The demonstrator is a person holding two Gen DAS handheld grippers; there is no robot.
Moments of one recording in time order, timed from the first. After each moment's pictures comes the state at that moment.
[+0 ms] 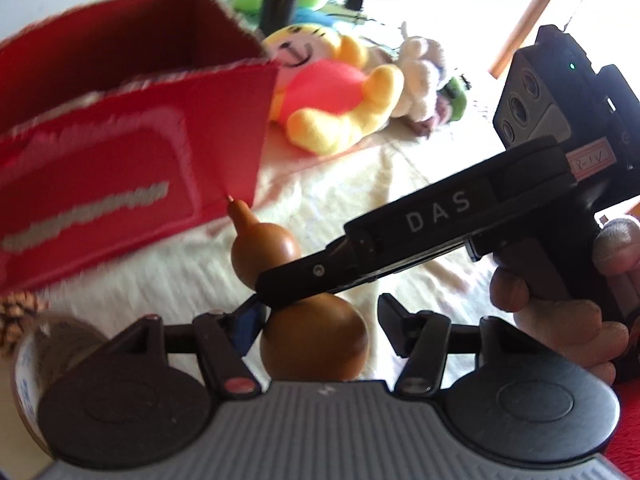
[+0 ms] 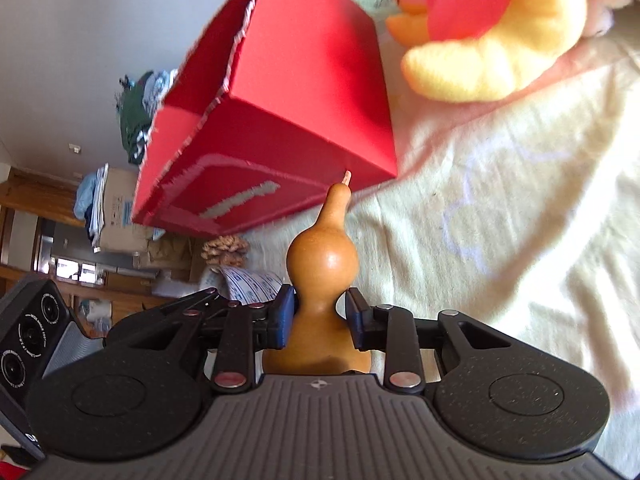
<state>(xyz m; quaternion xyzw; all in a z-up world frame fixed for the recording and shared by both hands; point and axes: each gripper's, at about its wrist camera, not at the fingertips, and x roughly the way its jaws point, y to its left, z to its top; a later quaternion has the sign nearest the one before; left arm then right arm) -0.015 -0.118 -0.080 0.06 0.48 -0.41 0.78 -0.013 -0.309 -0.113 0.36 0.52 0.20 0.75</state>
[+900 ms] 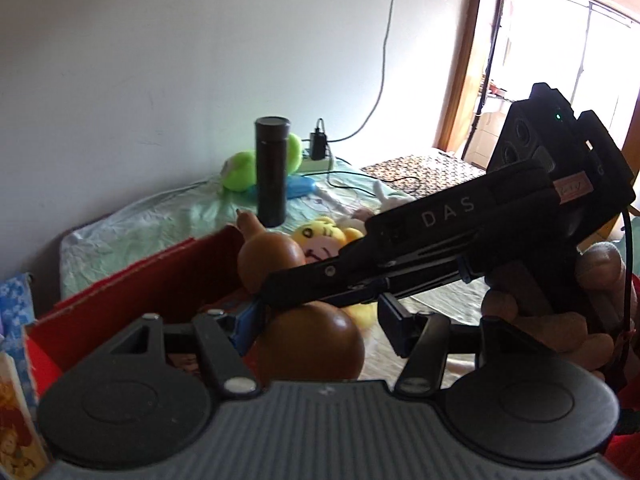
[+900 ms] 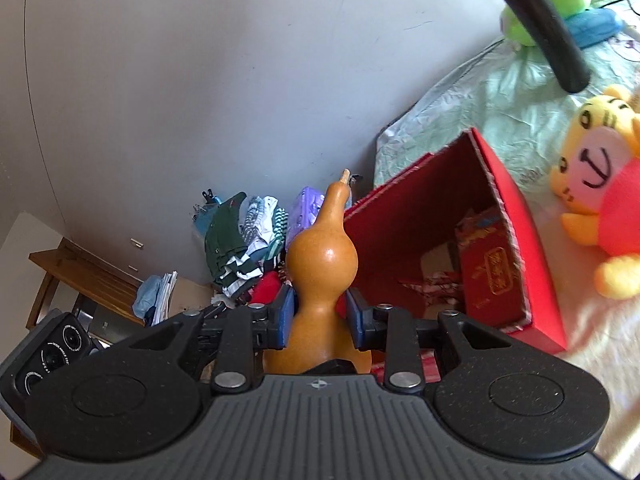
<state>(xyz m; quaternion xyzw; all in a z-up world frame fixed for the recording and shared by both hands) 0.063 -0.048 0.052 0.11 0.29 -0.47 0.83 0.058 -0.224 0.004 0.39 0.34 0.22 0.83</state>
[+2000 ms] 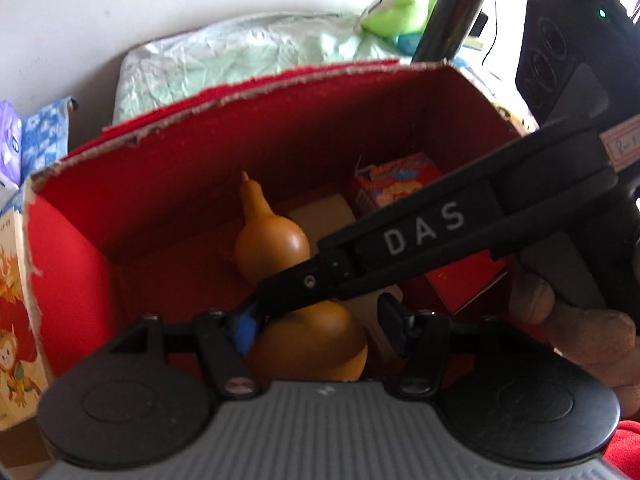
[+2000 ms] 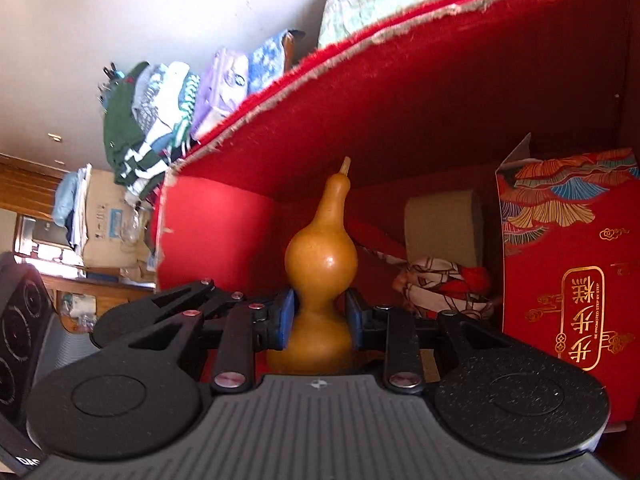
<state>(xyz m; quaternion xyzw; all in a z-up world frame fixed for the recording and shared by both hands) 0.203 -0.024 -0.068 0.11 0.52 -0.34 0.78 0.196 -0.151 -0.094 0.29 0.57 0.21 0.74</state>
